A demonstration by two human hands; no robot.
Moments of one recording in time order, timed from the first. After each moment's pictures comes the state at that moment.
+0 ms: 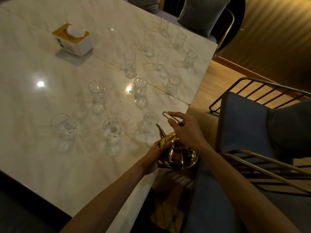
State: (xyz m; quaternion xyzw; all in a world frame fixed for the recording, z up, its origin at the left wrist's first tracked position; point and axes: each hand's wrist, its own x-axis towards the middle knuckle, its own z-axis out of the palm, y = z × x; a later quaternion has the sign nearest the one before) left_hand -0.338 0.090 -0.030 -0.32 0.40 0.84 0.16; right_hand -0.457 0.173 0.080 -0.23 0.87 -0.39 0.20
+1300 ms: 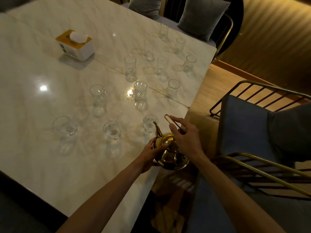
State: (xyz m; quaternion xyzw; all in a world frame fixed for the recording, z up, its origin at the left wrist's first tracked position) left_hand -0.341 0.075 -0.033 -0.34 0.46 0.81 0.12; right_hand -0.441 0.184 0.063 -0.22 0.84 -0.48 0.15
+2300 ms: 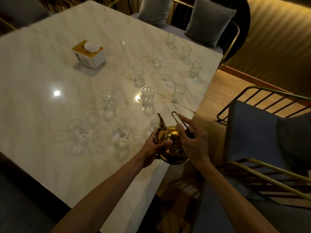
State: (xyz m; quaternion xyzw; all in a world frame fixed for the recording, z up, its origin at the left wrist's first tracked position) left_hand -0.340 0.053 0.004 -0.31 0.50 0.81 0.05; right_hand -0.422 0.186 0.092 -0.27 0.77 -0.58 0.07
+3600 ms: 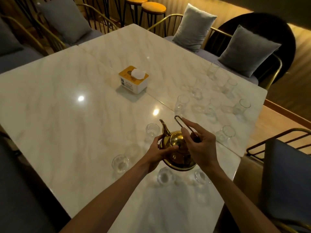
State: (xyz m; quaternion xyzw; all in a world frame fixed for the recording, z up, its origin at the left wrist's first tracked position) left_hand -0.333 -0.194 0.033 -0.32 0.48 0.82 -0.03; right_hand -0.433 -0.074 0.125 -0.35 0.77 -0.52 0.08
